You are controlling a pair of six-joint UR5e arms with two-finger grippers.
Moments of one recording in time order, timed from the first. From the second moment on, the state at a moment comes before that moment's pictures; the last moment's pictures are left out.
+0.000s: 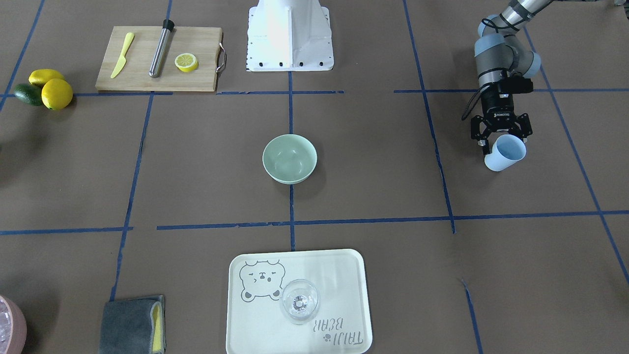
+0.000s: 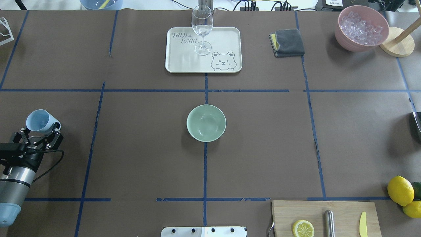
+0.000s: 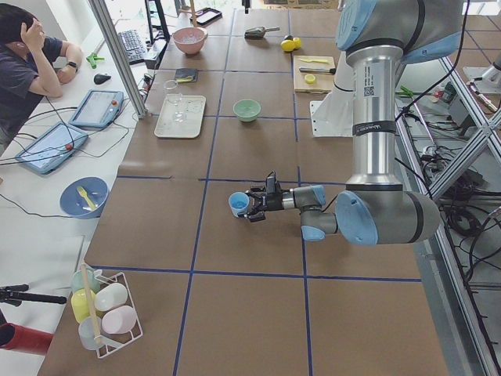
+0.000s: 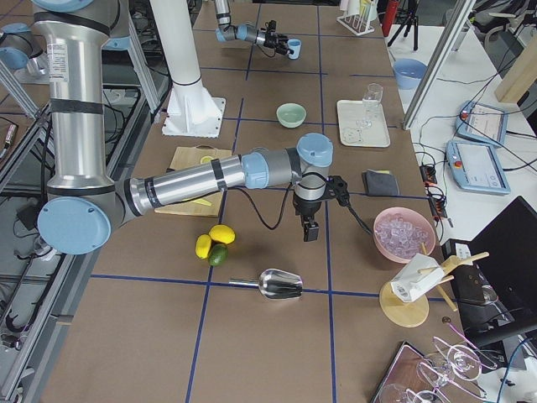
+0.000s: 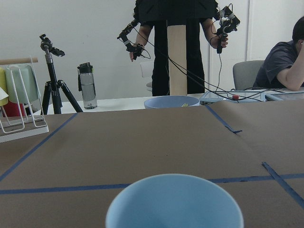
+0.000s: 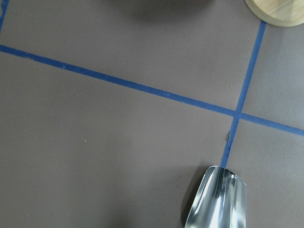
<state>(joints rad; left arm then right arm) -0.20 -1.45 -1.38 -2.98 -0.42 -1.19 1.38 -1.58 1.87 -1.68 2.26 0.01</state>
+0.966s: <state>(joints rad) -0.20 -1.46 -1.35 -2.98 -0.43 -1.19 1.38 -1.58 1.87 -1.67 2.26 0.01</state>
